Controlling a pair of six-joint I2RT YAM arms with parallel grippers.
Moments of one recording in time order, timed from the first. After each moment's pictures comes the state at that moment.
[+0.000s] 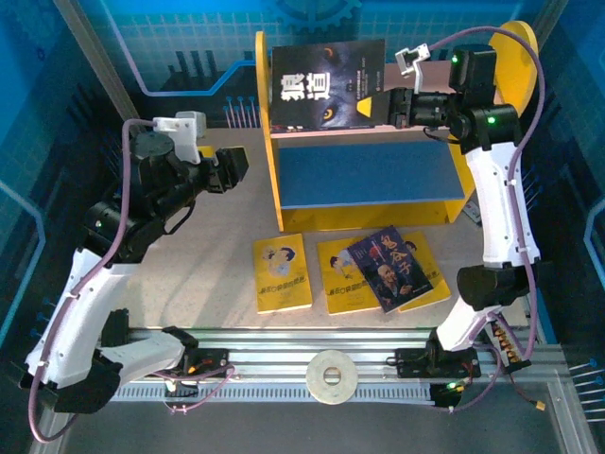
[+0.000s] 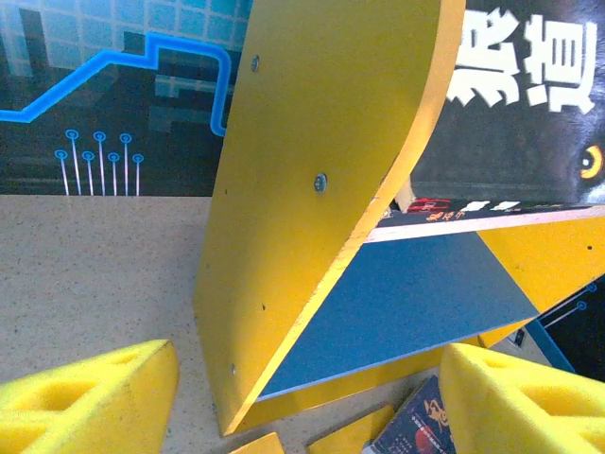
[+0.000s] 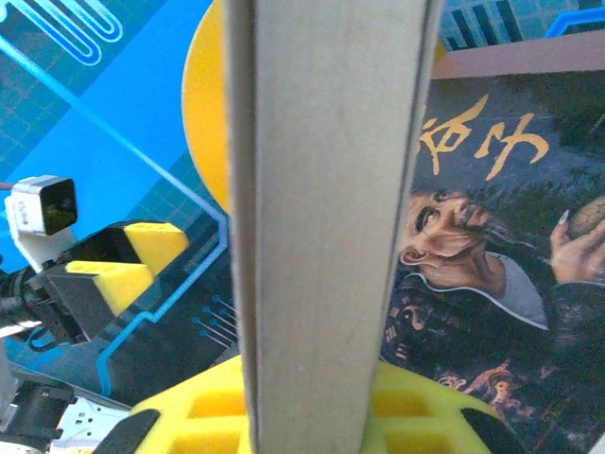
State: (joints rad) left arm -0.44 1.10 1.61 -0.81 -0.06 -0.38; right arm 0.14 1.72 2.22 -0.93 -1.03 0.30
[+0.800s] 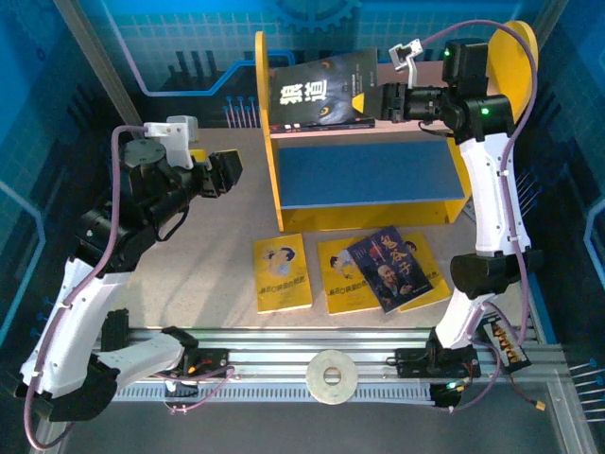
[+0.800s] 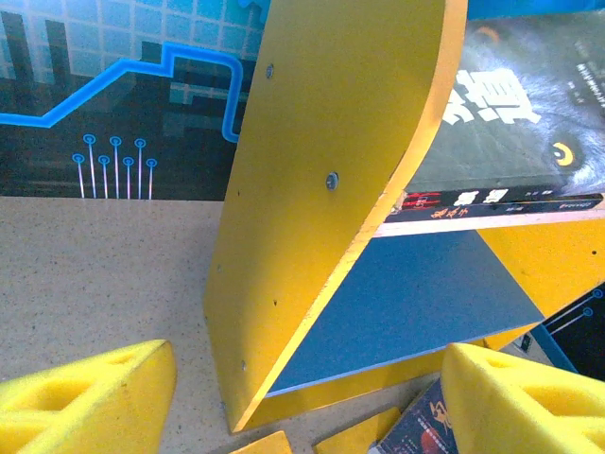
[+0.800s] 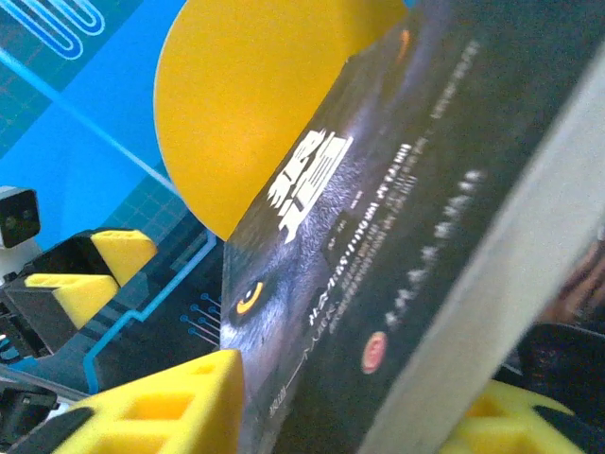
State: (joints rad) left arm -0.44 1.06 1.59 -0.82 -0.09 -0.38; right arm 0.15 1.81 2.35 -1.01 -1.00 0.26
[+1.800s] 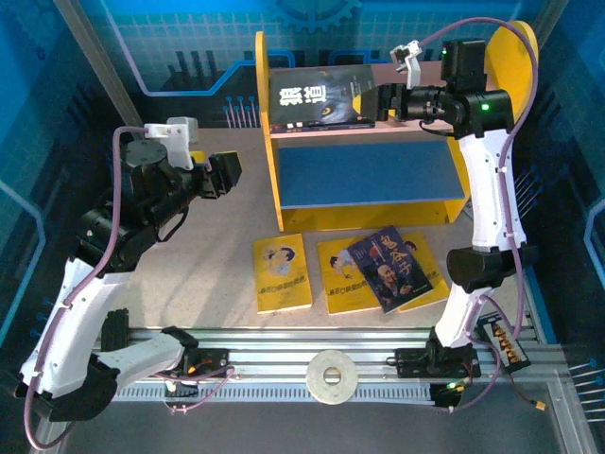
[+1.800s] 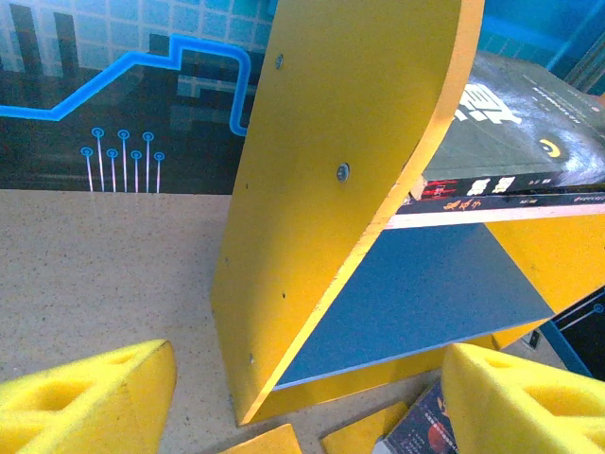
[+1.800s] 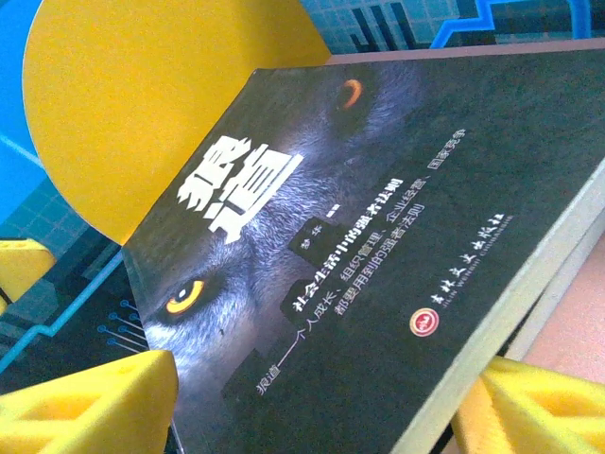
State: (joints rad) left arm -0.44 1.06 1.59 -0.84 -0.10 -0.38; right arm 0.15 1.86 2.46 -1.13 -0.84 0.15
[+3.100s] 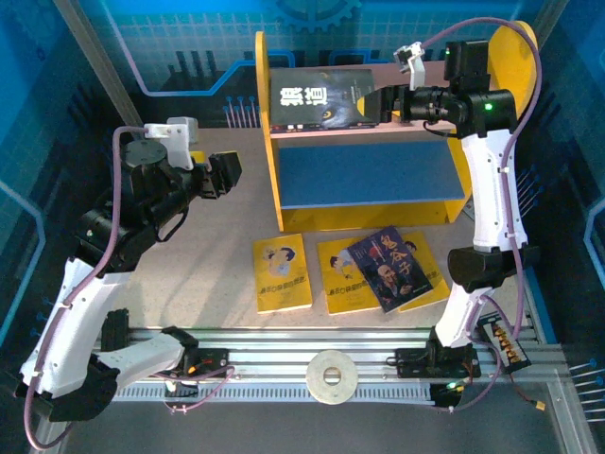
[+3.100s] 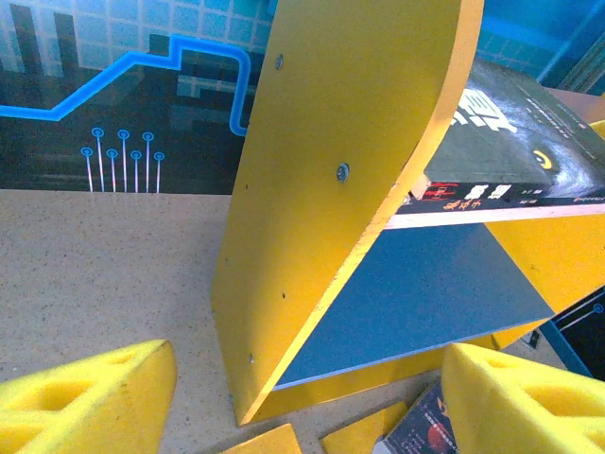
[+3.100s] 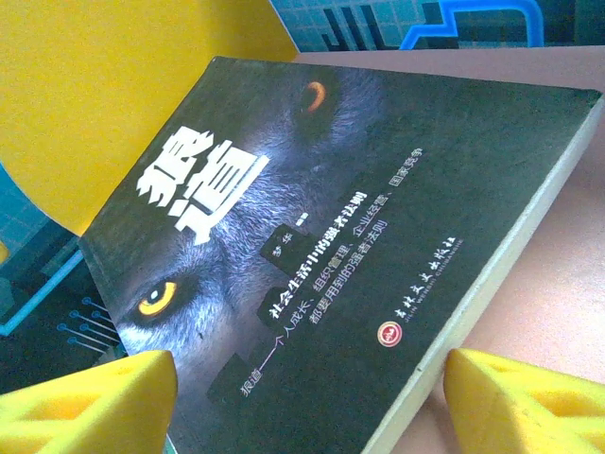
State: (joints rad) left arm -0.44 1.06 1.59 -0.84 -0.10 -0.38; right arm 0.13 1.86 2.46 -1.16 -0.79 0.09
